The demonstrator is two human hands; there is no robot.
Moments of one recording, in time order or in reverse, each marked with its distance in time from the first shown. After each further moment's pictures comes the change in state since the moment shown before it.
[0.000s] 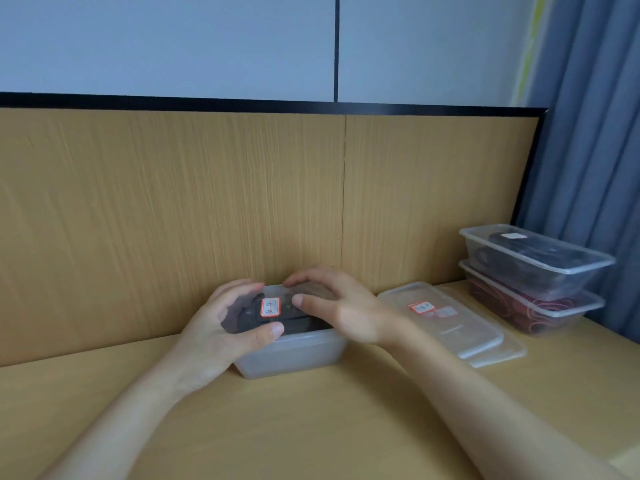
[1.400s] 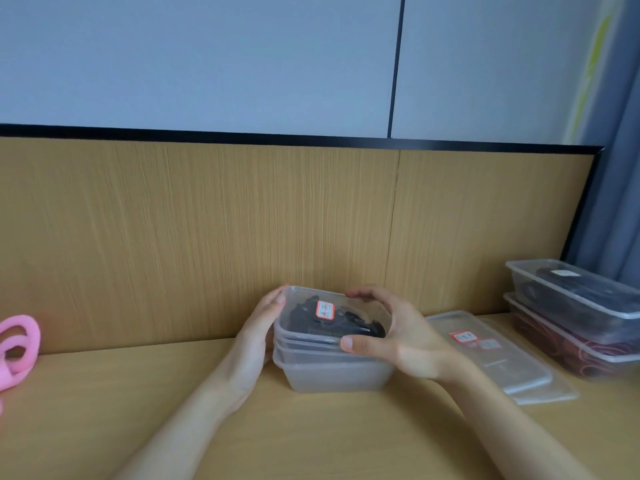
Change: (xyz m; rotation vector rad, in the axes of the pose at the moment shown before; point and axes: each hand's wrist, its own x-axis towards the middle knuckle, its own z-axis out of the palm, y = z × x) left_hand -0.011 0.002 -0.005 -0.352 0.077 -0.085; right_hand -0.020 -0.001 -0.002 0.226 0.071 0.009
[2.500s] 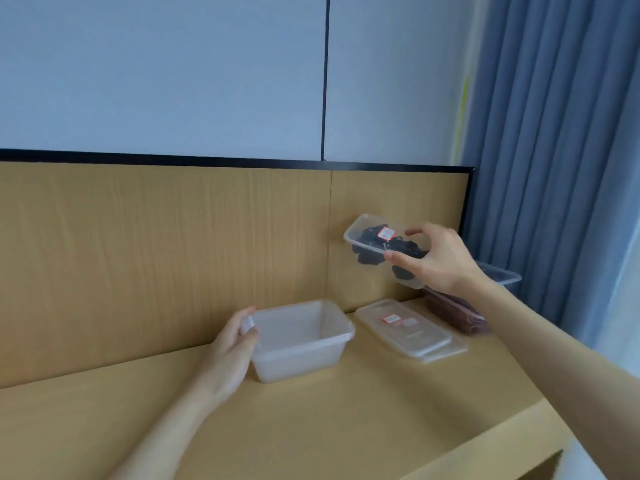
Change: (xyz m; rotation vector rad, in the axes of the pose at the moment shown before) left_hand -0.003 -0.018 0.005 0.334 0.025 0.019; right_hand -0.031 -0.021 -0.141 -0.703 0.584 0.135
